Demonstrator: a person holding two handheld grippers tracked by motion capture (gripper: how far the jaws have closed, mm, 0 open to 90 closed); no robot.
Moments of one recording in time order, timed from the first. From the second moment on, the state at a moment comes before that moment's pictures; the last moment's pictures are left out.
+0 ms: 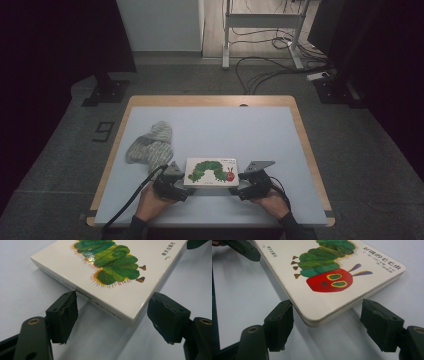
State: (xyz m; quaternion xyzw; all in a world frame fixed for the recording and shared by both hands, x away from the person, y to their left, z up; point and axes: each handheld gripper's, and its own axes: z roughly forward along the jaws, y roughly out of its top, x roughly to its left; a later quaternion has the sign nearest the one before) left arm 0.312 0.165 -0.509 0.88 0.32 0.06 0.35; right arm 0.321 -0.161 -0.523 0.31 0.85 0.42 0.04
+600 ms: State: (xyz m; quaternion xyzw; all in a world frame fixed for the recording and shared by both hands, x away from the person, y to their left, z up) left arm 0.309 0.165 -0.517 0.89 0.30 0.07 0.34; right arm 0.317 -0.160 -0.529 0.29 0.86 0.42 0.05
